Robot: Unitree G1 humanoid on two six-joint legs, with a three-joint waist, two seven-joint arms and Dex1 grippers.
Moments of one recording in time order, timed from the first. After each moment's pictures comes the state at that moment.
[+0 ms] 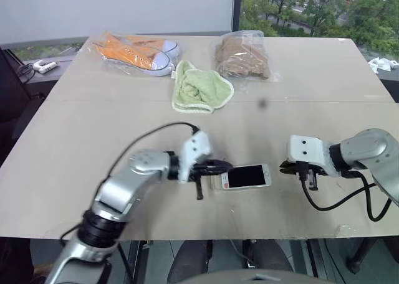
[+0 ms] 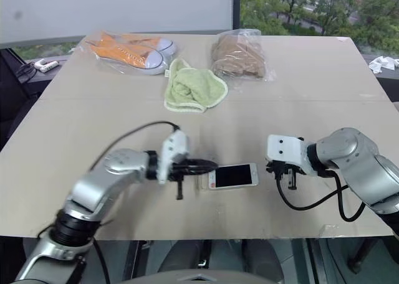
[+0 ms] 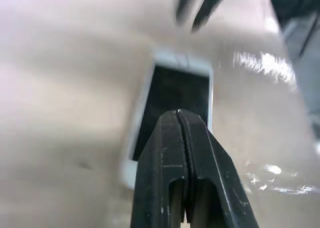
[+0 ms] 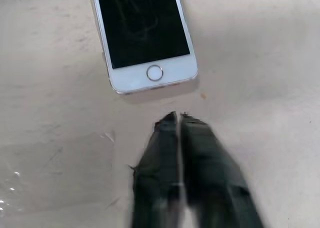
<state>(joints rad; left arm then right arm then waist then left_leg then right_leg) -0.31 0.74 -0.12 -0.45 -0.50 0.71 -1.04 -0.44 -1.04 0.32 -0.52 0.15 0.78 1.15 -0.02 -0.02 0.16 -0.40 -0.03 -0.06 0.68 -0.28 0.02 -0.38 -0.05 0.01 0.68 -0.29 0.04</state>
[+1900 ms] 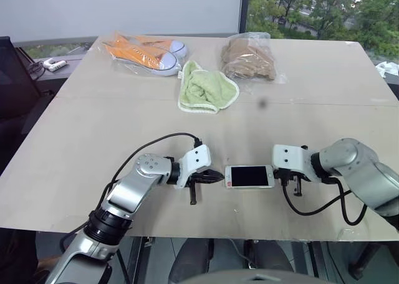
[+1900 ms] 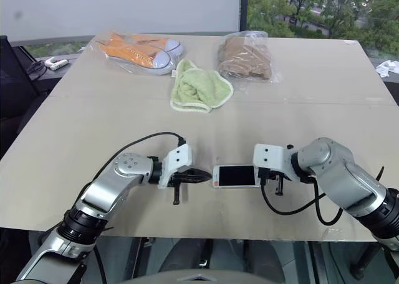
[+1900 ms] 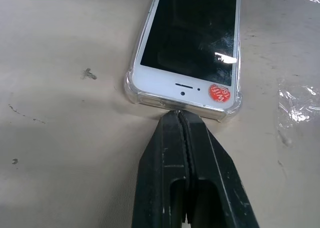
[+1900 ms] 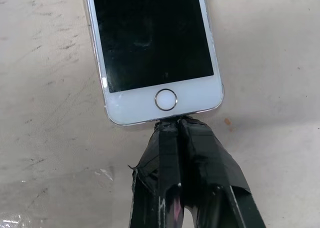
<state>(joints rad) -0.31 0.61 -0.32 -0.21 -0.18 0.50 -1.09 -0.47 -0.94 0.47 -0.53 0.02 0.89 1.10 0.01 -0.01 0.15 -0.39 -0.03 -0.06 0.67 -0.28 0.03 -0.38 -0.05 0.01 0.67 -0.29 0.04</state>
